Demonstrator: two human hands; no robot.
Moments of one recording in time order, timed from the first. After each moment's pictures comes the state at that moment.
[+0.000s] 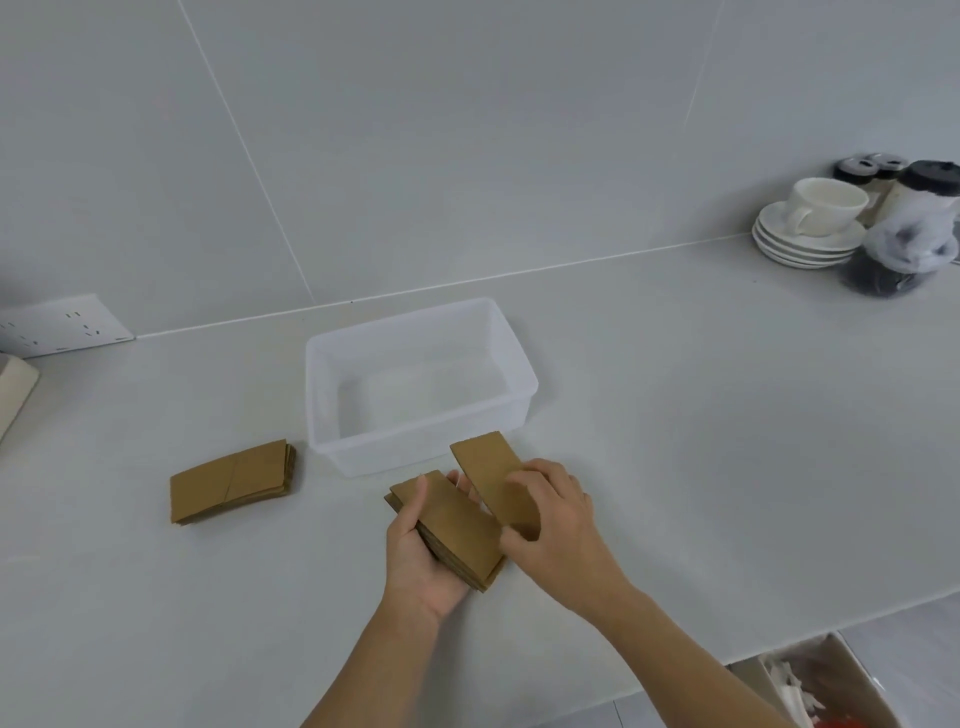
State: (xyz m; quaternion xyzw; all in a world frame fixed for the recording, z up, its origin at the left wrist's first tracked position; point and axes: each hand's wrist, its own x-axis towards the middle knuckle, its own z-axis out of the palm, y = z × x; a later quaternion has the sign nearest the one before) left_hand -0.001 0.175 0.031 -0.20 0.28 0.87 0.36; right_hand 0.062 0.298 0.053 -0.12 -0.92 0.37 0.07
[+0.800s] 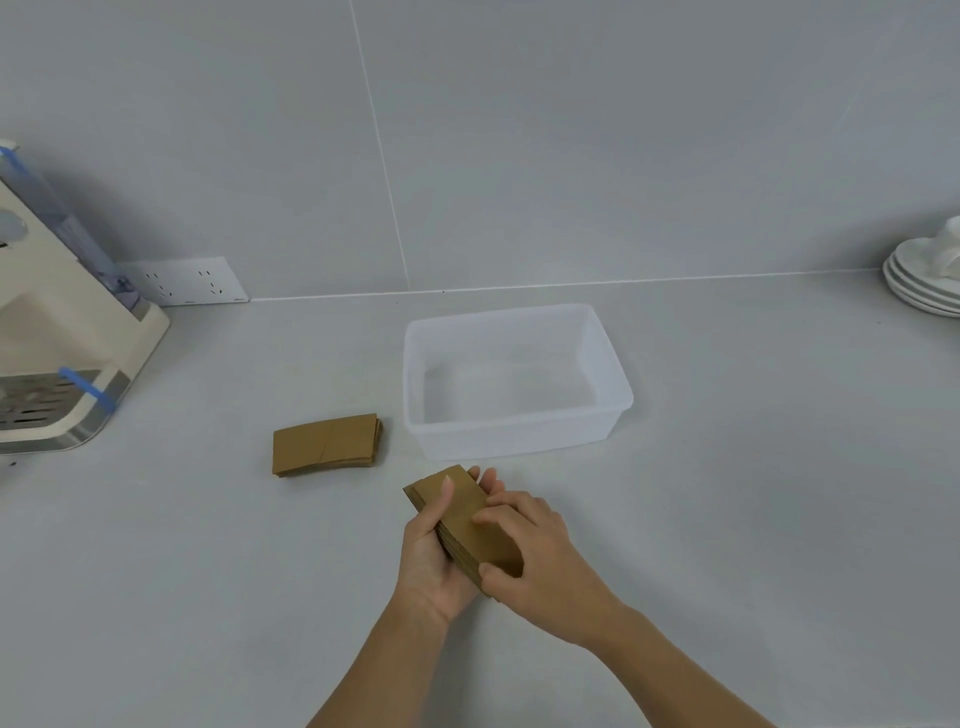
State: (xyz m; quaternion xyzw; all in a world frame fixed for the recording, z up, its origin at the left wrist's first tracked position) left_hand -0.011 0.120 0.030 -0.18 0.24 0.91 0.30; right_hand 0.040 0.235 0.056 0.06 -0.91 0.41 -0.03
